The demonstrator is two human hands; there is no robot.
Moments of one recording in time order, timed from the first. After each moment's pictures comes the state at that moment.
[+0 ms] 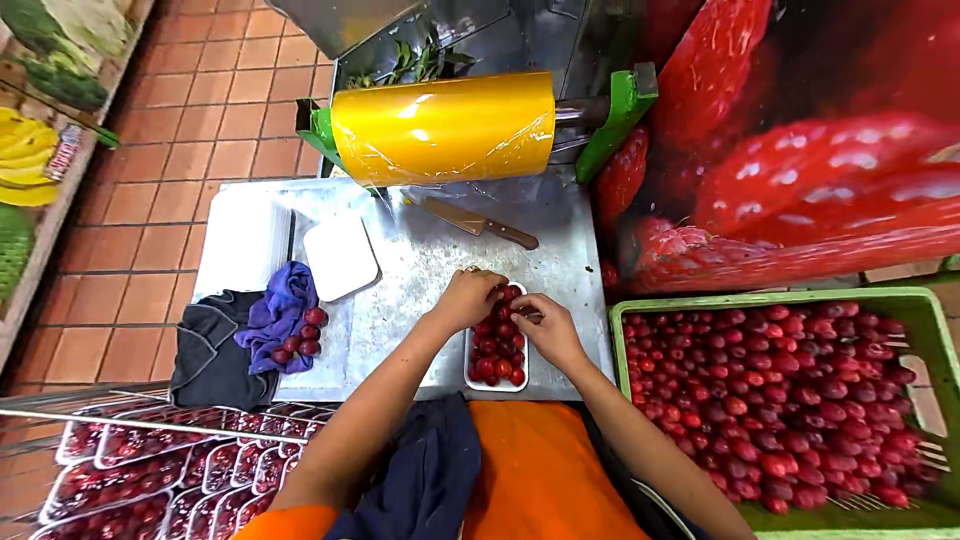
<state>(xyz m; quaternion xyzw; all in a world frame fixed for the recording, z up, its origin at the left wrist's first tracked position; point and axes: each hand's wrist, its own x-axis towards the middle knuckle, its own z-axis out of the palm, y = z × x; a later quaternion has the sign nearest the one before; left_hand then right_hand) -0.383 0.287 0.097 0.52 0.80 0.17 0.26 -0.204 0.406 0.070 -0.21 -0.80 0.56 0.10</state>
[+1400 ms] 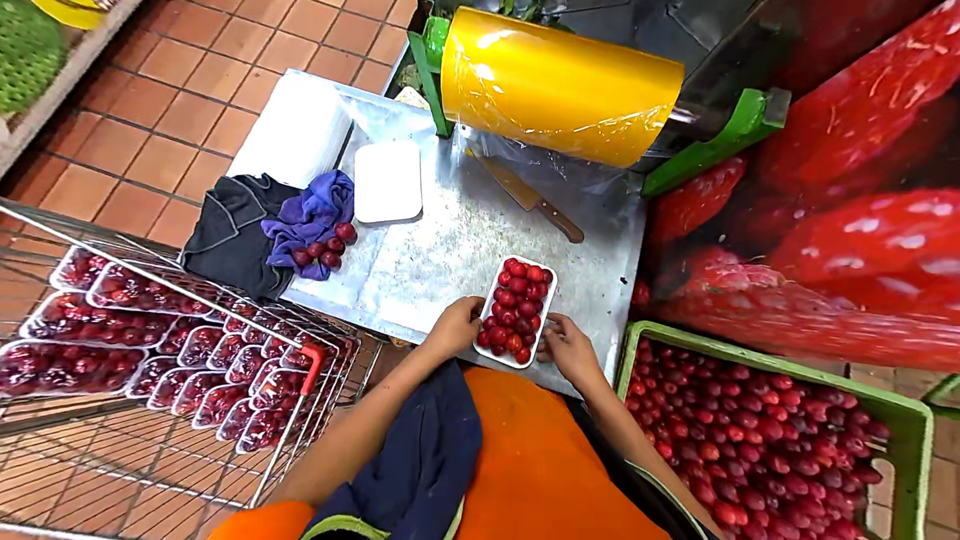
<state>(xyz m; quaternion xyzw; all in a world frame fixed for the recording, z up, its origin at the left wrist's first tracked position) -0.294 0.176 0.051 0.16 0.83 0.39 0.38 -0.164 0.390 0.067 -0.36 -0.73 0.56 -0.15</state>
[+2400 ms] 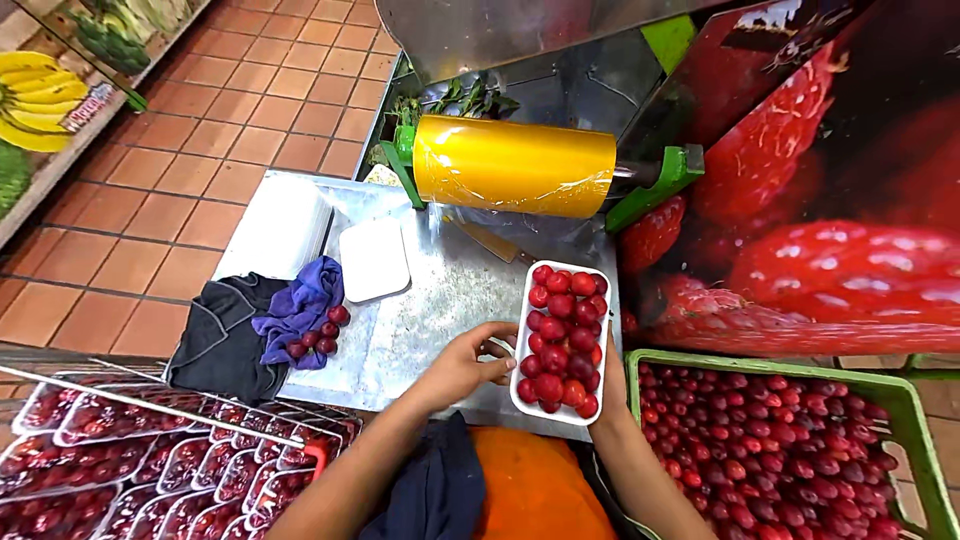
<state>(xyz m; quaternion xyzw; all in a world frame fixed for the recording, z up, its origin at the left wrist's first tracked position) -0.342 0.183 0.180 0.23 0.61 0.59 0.48 -0.205 0.377 0.141 -0.18 -0.24 0.94 0.18</state>
